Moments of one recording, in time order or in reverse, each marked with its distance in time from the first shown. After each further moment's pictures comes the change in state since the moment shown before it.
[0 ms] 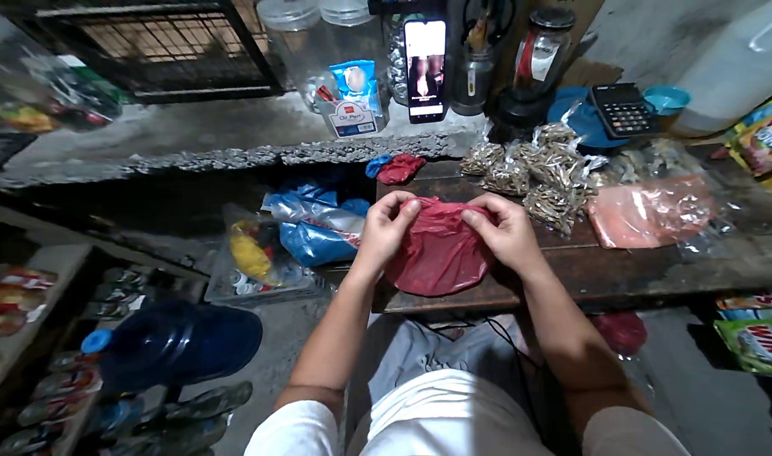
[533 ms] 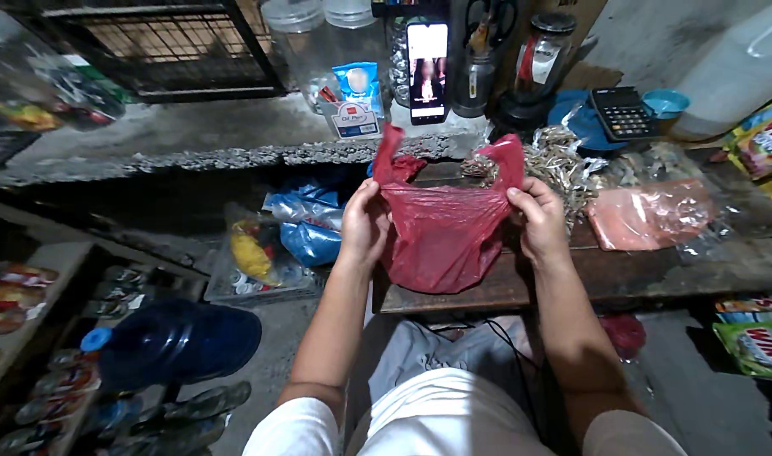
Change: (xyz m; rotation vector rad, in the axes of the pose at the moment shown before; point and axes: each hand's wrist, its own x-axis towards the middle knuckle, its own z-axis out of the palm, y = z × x) left_hand 0.010 0.014 -0.010 -0.597 0.234 -0.263; right_hand 0.005 0.010 -0.018 0.508 0.299 0.315
